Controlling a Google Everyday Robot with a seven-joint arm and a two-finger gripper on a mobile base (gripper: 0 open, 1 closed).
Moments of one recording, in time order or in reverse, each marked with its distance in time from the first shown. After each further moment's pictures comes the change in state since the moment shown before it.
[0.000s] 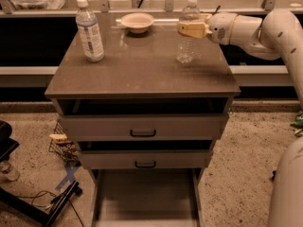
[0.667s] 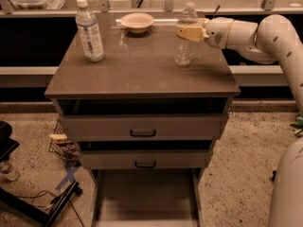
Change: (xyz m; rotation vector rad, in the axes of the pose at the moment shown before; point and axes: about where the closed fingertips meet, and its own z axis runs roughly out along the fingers) arm 0.023 -0.002 0.005 0.008 0.020 0.041
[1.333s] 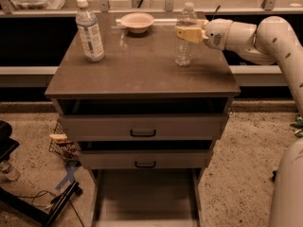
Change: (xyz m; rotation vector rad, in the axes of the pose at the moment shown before) arm 0.001 0.002 0.000 -0.002 -0.005 0.007
